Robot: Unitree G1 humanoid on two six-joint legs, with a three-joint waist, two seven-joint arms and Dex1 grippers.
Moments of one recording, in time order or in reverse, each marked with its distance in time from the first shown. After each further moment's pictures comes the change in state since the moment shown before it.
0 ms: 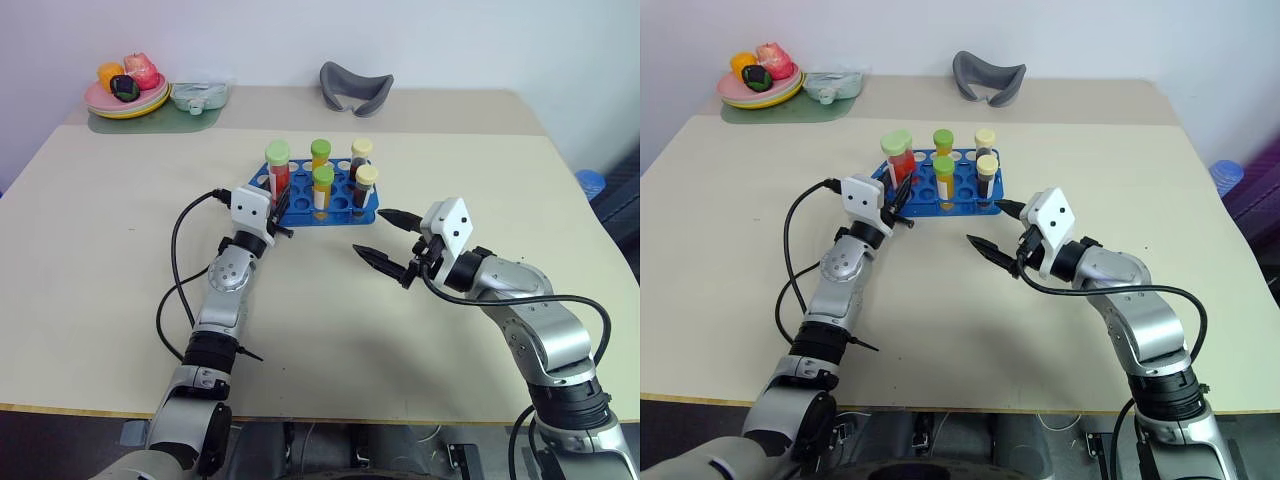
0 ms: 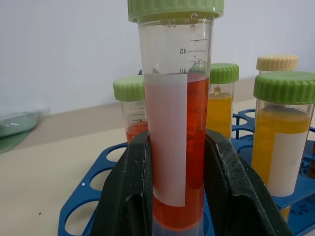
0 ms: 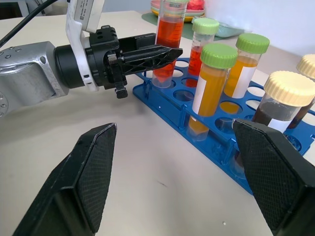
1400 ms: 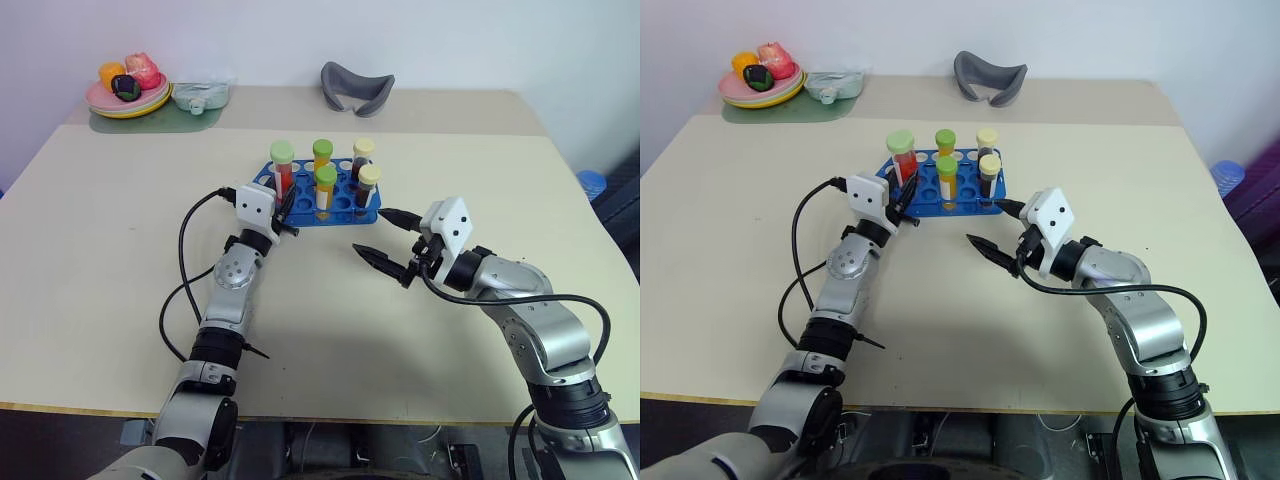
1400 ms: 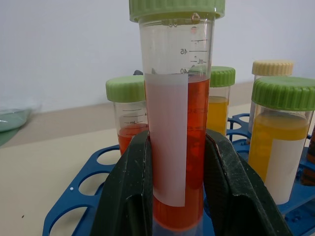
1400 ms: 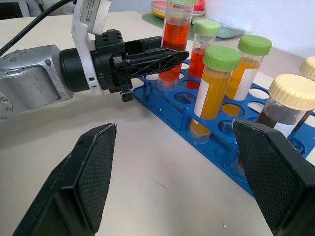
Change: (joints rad) left arm -0.028 -0.036 0.000 0.043 -0.013 -0.011 -0.028; right arm -0.001 0.000 0.001 0.001 0.000 0.000 -0.003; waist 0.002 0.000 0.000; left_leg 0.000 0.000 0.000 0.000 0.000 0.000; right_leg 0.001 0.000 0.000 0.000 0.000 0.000
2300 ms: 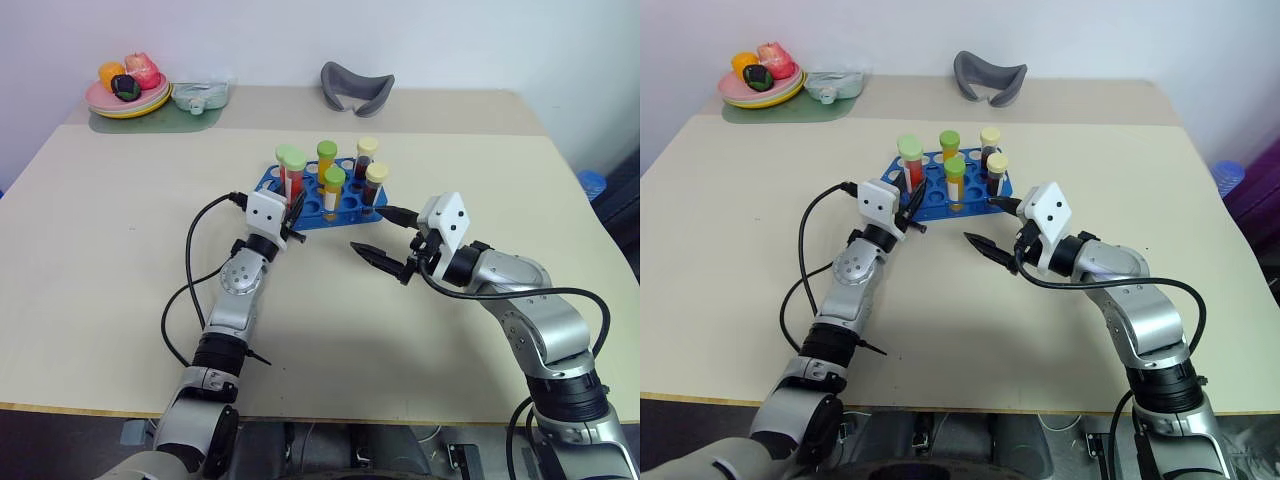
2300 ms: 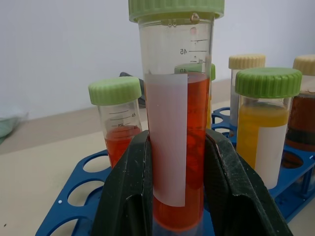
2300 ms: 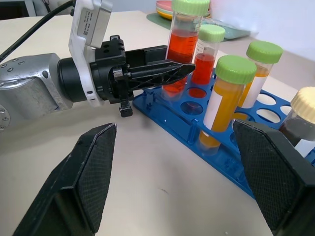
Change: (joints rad) left arm 0.034 -0.003 -0.039 -0.042 0.052 -0.001 0.008; right arm -0.036 0.000 0.002 0.007 0.001 0.033 0.021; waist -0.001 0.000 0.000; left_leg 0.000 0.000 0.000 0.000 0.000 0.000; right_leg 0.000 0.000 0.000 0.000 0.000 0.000
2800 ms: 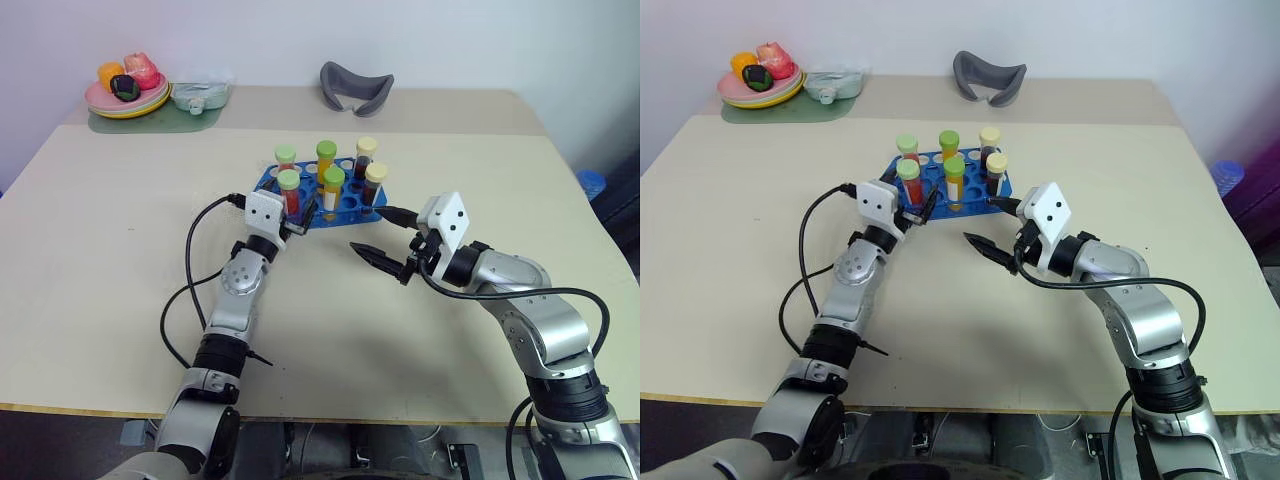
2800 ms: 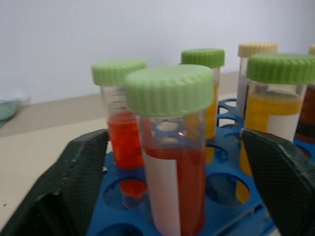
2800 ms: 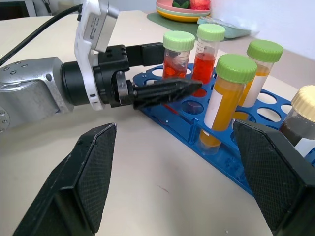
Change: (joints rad) left arm 0.006 -0.003 0.013 -0.028 -0.041 0.046 0.015; right arm 0.000 0.003 0.000 0.001 0.000 0.001 0.001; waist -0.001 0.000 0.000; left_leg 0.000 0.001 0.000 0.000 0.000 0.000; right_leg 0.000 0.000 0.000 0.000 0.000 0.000
